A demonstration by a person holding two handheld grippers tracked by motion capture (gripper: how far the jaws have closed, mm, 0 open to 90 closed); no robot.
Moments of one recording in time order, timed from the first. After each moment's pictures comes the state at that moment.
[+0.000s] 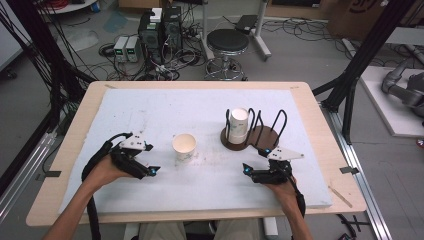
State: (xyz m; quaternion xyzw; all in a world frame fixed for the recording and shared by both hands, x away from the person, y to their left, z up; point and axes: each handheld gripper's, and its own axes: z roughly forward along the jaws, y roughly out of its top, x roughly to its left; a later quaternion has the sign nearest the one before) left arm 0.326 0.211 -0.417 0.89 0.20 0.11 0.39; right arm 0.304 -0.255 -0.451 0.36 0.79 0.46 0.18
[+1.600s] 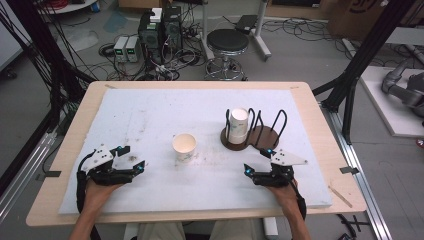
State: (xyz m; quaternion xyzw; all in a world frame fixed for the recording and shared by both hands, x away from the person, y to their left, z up) left arm 0.287 0.261 -0.462 0.73 0.35 0.22 0.55; right arm 0.293 -0.257 -0.451 0.34 0.78 0.48 0.22
